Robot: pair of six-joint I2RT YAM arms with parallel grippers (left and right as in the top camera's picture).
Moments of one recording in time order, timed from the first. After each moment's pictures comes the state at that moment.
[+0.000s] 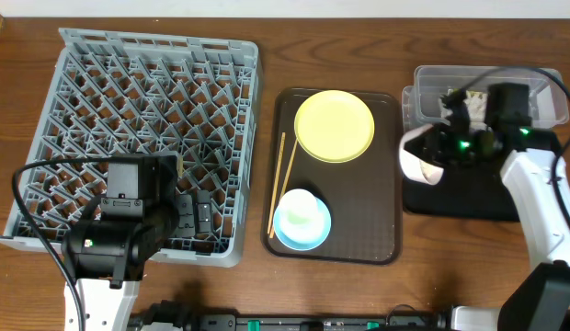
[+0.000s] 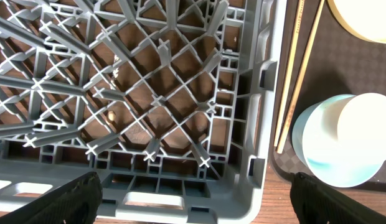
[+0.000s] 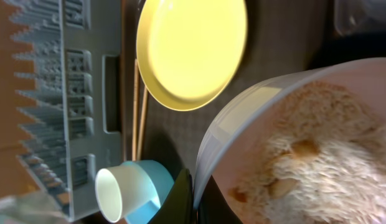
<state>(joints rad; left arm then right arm) -0.08 0.94 1.02 -1.20 0.06 -0.15 -0.15 1.53 1.11 -0.80 -0.72 0.16</state>
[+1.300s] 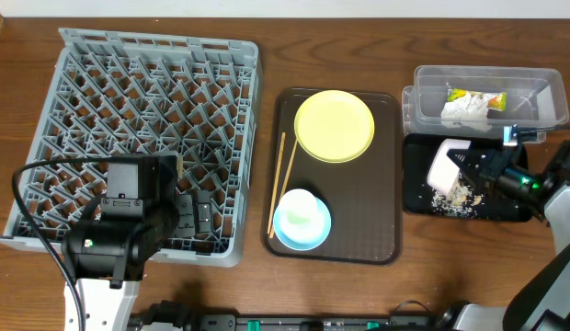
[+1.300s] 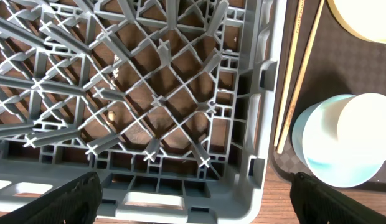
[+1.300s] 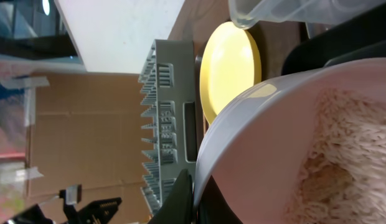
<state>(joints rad) -0.08 0.94 1.02 -1.20 0.06 -0.15 -0.56 1.55 0.87 -0.60 -1.24 0.18</state>
